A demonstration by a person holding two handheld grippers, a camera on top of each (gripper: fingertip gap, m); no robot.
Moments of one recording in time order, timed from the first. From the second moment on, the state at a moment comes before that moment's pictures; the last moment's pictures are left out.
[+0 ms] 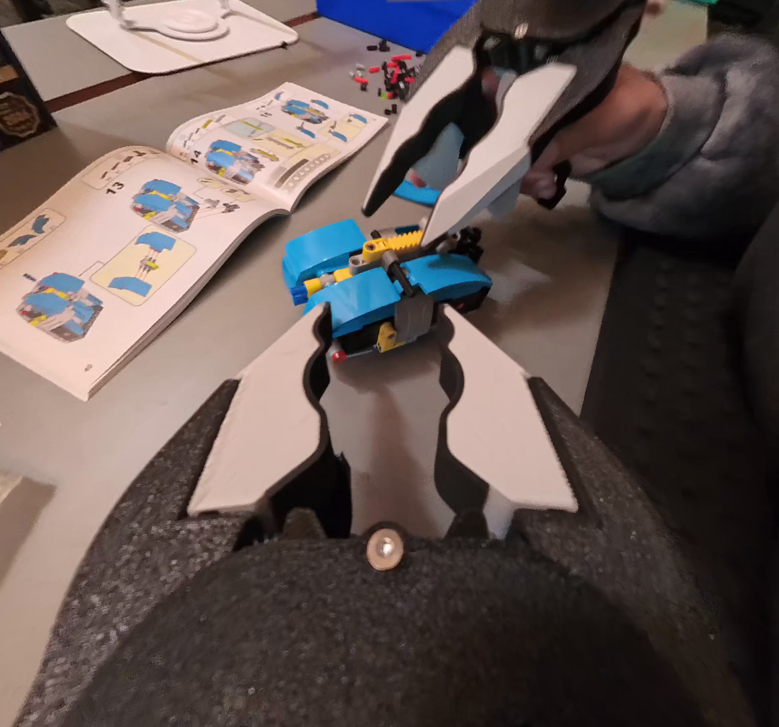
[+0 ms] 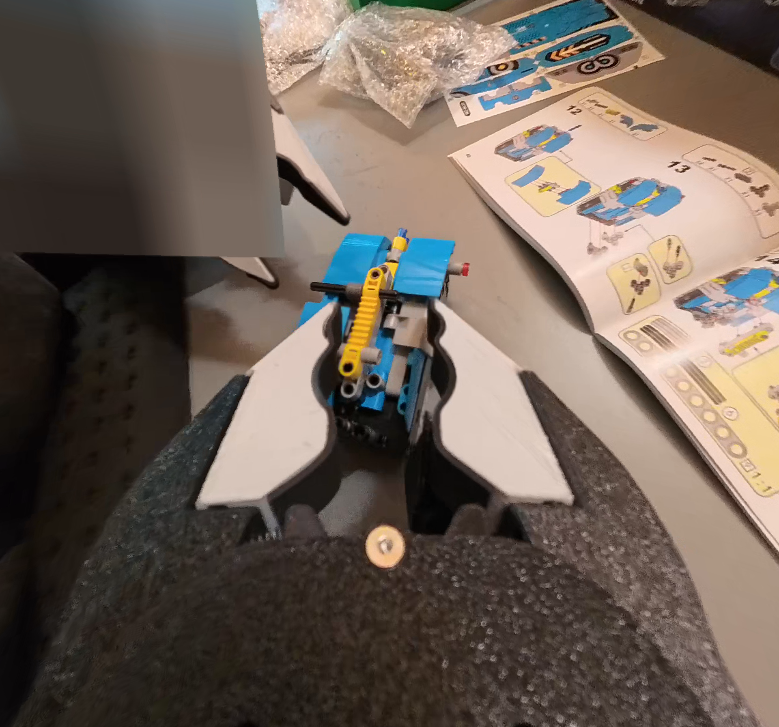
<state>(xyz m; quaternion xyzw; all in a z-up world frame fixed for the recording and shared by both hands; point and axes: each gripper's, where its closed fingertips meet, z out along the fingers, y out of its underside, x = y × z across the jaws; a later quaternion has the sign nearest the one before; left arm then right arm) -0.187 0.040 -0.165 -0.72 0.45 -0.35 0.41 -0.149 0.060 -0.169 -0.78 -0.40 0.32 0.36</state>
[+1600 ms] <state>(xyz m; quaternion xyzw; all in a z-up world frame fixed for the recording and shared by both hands) -0.145 0.072 -0.202 -0.58 0.66 -0.31 0.36 -0.153 0.038 -0.182 -0.82 -0.46 0.01 0.35</state>
